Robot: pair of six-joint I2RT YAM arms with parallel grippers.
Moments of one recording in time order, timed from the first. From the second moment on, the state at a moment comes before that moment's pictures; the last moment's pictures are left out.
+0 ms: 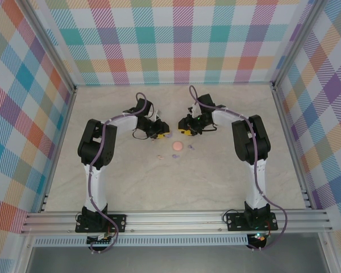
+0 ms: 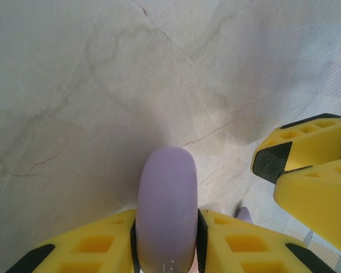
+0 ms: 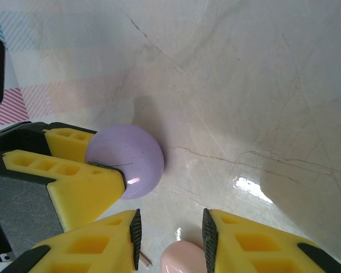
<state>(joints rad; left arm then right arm) -0.35 2.13 1.45 -0.41 0.64 -0.59 0.37 2.19 1.54 -0.47 -0.75 0.56</state>
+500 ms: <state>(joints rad) -0.35 1.99 1.45 -0.38 0.77 -0.54 0.32 2.02 1.50 -0.47 -0.85 0.45</state>
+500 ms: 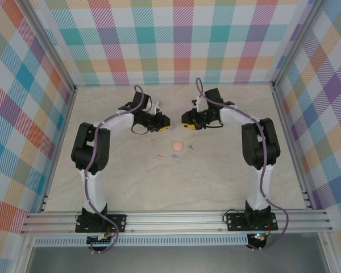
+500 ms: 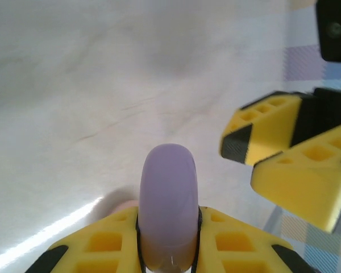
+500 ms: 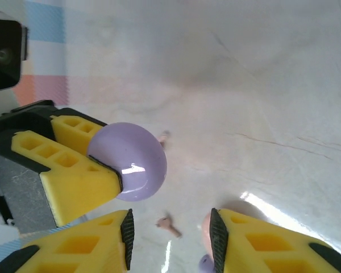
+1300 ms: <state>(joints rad) -0.37 1.71 1.52 -0.46 1.09 -0.28 0.31 1.79 1.55 -0.58 -1.29 0.13</state>
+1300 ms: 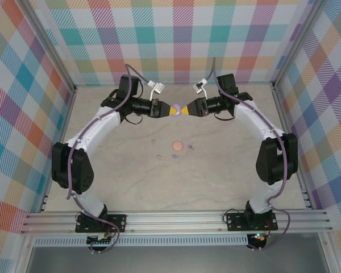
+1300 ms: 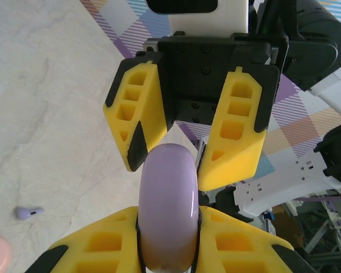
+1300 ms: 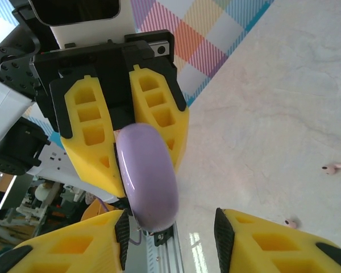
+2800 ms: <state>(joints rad) -0.38 1.68 1.53 -0.52 0.80 -0.27 0.34 1.79 1.60 -0.65 -1.01 0.18</state>
